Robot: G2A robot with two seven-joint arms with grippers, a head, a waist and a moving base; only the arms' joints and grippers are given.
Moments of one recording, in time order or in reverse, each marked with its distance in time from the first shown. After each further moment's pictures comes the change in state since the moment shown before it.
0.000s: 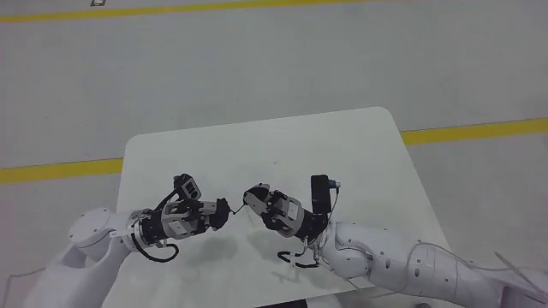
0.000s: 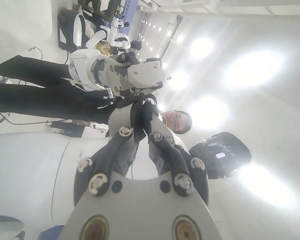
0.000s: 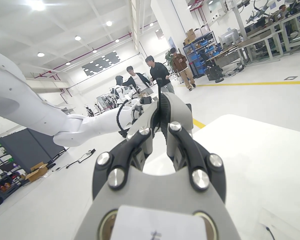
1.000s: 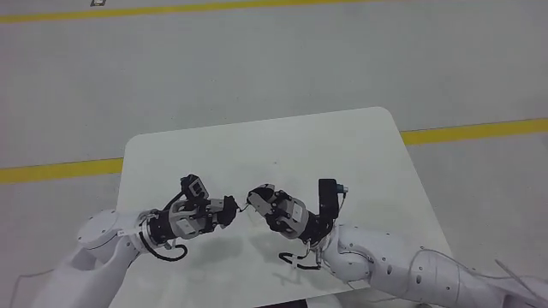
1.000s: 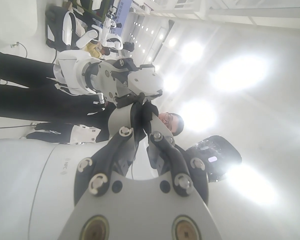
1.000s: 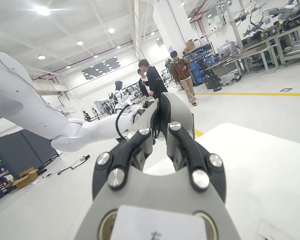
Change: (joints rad) left arm 0.002 -0.008 0.029 -0.012 -0.062 0.006 0.064; right arm -0.092 -0.006 0.095 -0.018 -0.073 0.000 -0.033
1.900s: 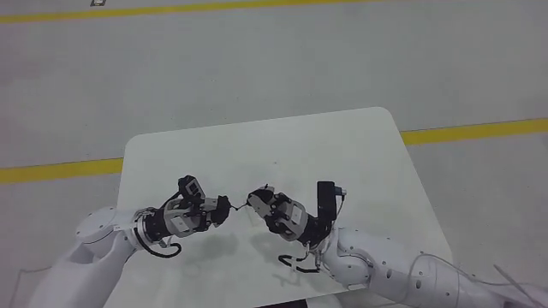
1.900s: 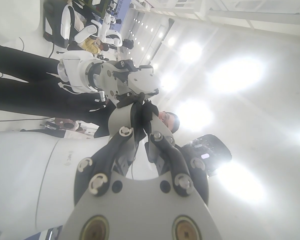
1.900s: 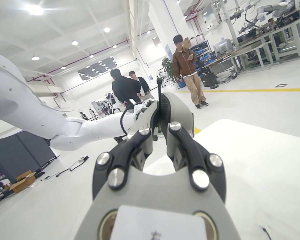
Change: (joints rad) left arm -0.033 0.001 0.017 0.066 -0.015 0.020 -0.061; right arm -0.057 -0.016 0.044 0.002 -0.006 0.000 0.046
